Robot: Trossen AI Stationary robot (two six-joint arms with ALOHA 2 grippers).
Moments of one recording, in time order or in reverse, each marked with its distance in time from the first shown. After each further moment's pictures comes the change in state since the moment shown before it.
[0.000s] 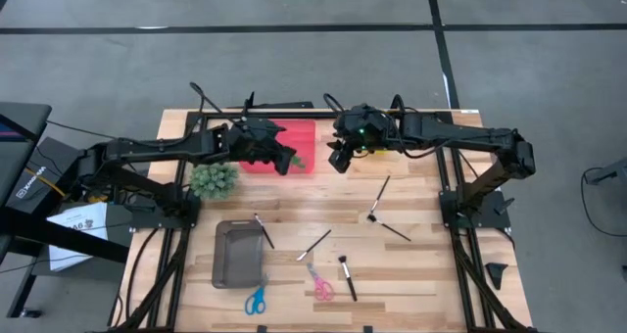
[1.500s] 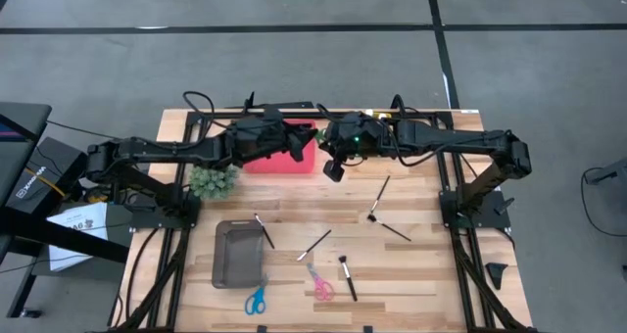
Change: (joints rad) left arm -0.044 0.089 0.000 0.562 -0.210 0.001; right arm 0.058 0.034 0.000 0.107 -0.018 -0.111
